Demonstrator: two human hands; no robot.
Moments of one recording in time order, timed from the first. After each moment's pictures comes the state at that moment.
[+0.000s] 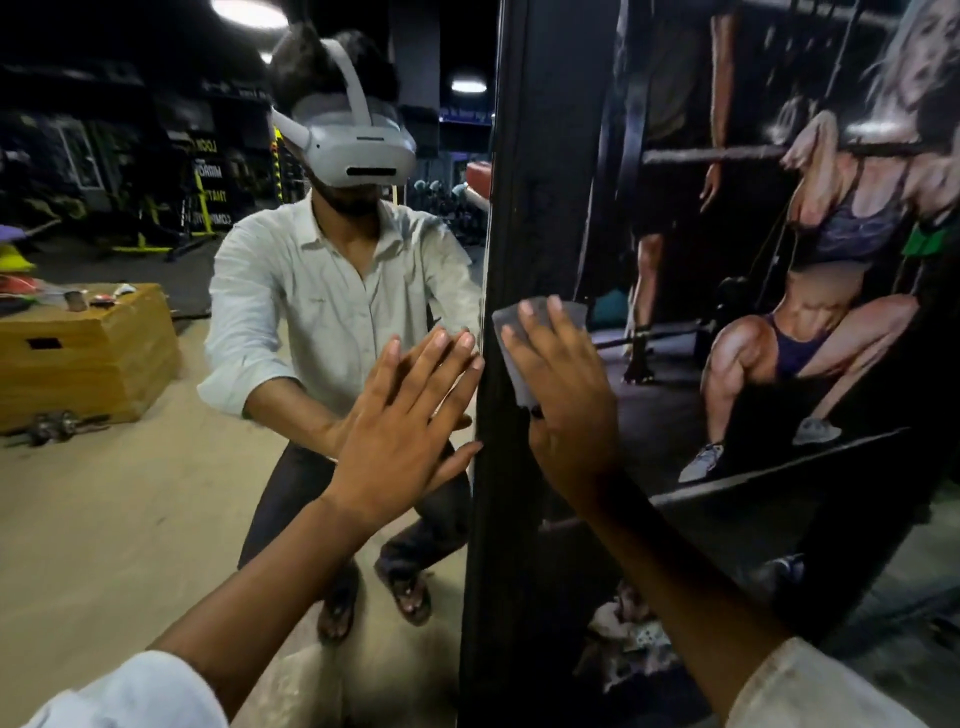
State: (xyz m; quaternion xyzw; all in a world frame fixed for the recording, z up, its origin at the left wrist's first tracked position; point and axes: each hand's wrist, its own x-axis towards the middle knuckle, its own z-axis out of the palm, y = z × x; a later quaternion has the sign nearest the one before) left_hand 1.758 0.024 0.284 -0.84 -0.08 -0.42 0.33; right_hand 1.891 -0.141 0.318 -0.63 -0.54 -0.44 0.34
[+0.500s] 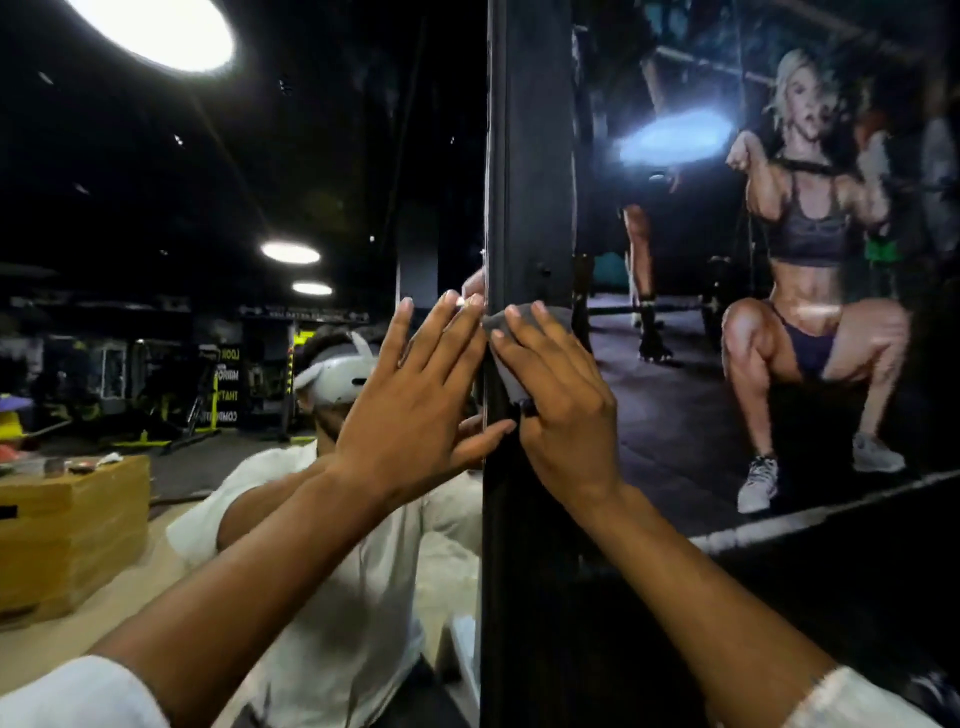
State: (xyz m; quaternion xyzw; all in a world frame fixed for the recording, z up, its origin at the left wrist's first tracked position) left_hand 1.787 0.037 0.215 -0.76 -0.08 -0.51 0.39; right_hand 1.910 -0.100 0.205 -0.51 -0.51 -0.59 0.37
